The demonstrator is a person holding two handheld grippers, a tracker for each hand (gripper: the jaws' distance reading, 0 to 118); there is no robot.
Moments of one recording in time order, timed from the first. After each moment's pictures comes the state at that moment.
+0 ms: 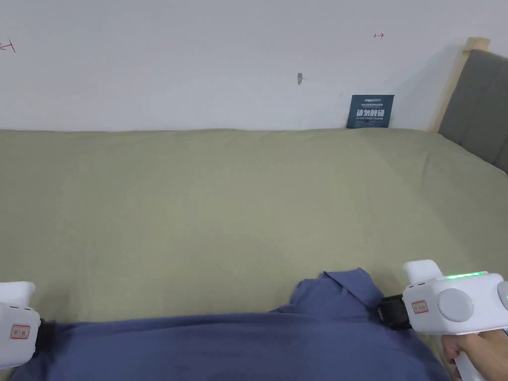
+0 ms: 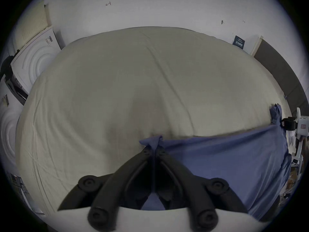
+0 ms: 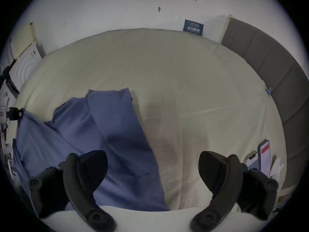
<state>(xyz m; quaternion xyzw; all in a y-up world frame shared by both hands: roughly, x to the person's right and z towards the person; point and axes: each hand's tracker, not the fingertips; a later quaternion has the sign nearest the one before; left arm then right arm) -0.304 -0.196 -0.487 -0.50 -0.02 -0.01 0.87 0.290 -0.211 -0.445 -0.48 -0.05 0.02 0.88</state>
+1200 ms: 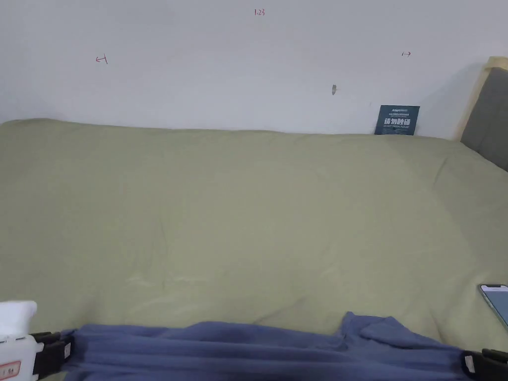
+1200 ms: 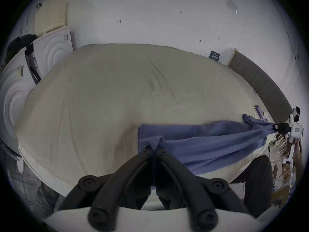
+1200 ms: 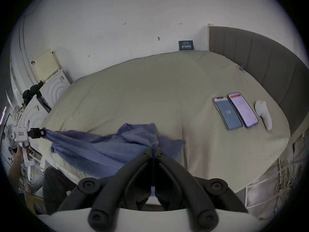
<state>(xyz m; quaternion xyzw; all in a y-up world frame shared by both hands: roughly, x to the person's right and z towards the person) -0.377 -0.141 -0.211 -0.43 -0.07 0.04 0.90 0.268 -0.131 -0.135 -0.39 0.02 -0.10 0.91</state>
